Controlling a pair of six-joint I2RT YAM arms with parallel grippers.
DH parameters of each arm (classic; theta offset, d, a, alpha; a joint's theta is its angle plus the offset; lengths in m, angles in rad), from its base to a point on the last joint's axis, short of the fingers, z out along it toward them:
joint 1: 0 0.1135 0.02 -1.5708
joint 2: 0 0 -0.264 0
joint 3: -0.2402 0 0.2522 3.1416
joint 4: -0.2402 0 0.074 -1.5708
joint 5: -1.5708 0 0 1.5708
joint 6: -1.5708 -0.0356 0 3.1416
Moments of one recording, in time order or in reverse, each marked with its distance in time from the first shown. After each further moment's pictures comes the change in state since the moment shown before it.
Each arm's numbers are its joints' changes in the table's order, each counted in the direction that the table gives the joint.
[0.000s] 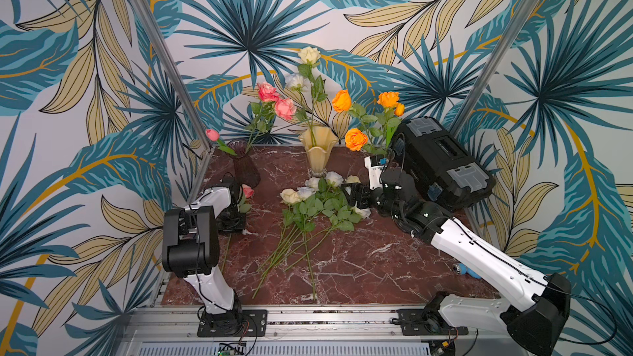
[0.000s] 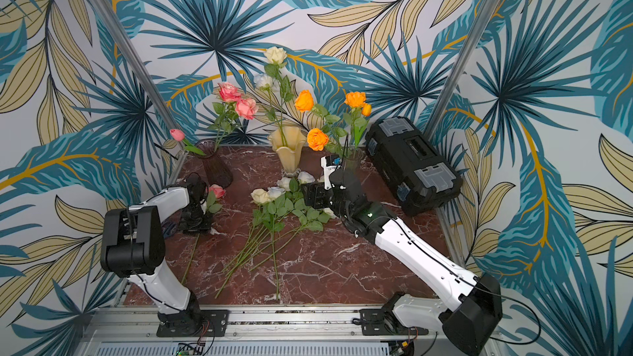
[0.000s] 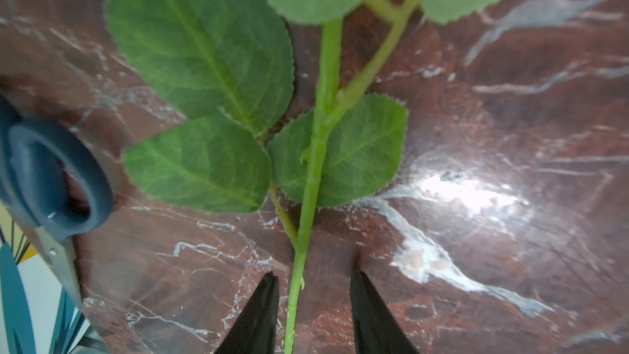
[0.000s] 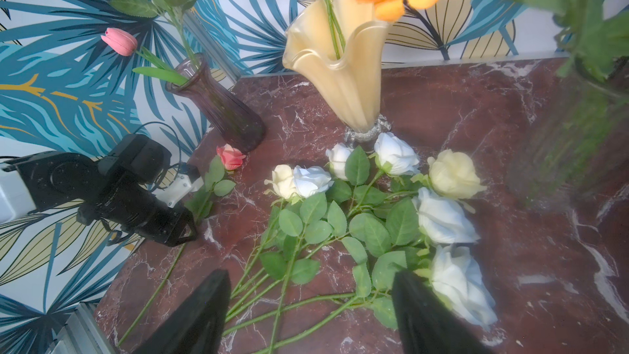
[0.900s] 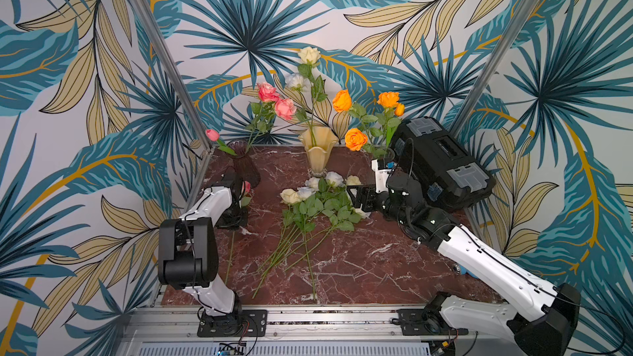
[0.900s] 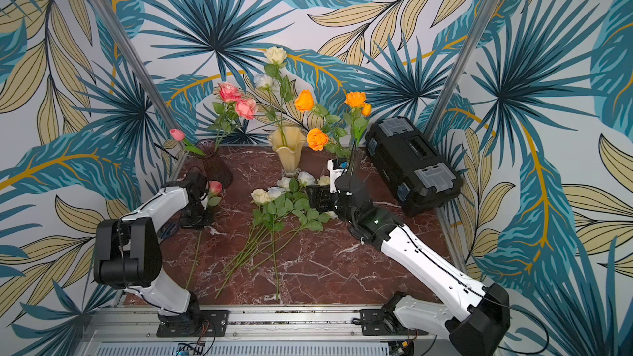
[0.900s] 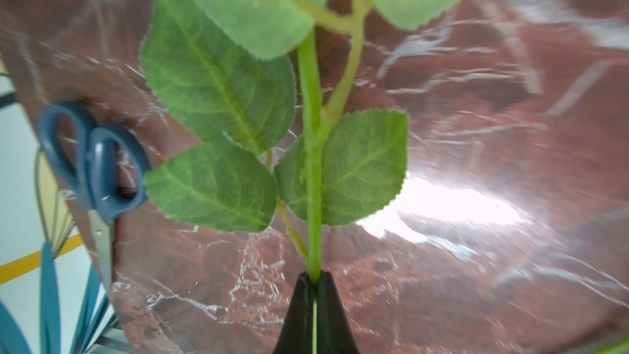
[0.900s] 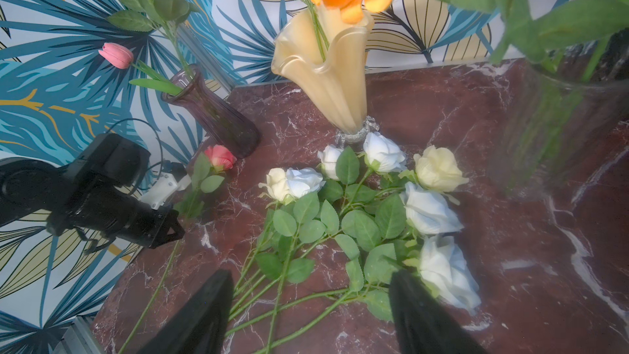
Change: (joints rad) left arm -0.075 -0.156 -0.017 -0.041 -0.005 0.001; right arm 0.000 -0.064 0.057 0.006 -0.037 -0.026
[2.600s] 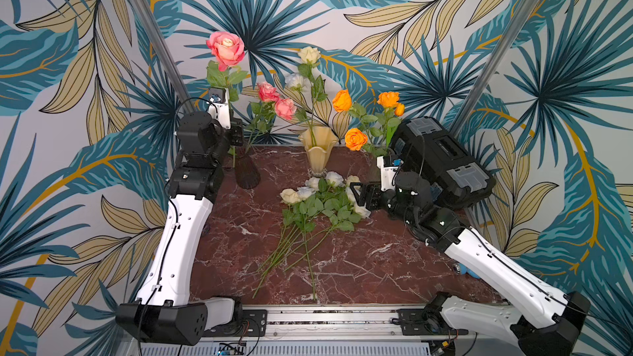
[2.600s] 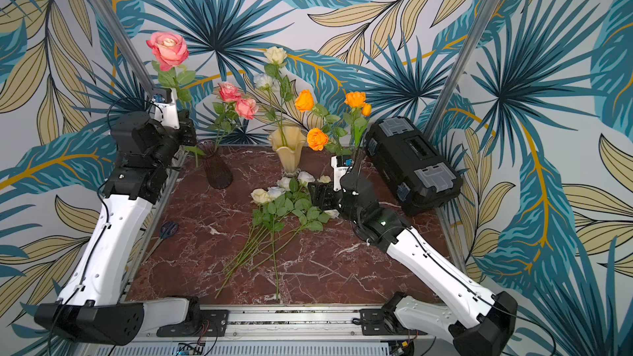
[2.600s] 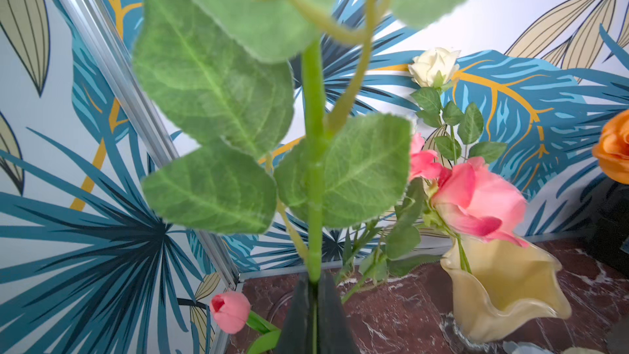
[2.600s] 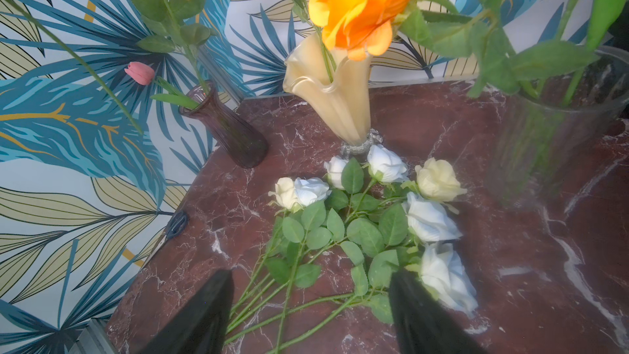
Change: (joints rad) left arm -0.087 -0.308 -0.446 0.707 -0.114 -0.166; right arm 0.000 -0.049 -0.040 -0.046 -0.003 0.001
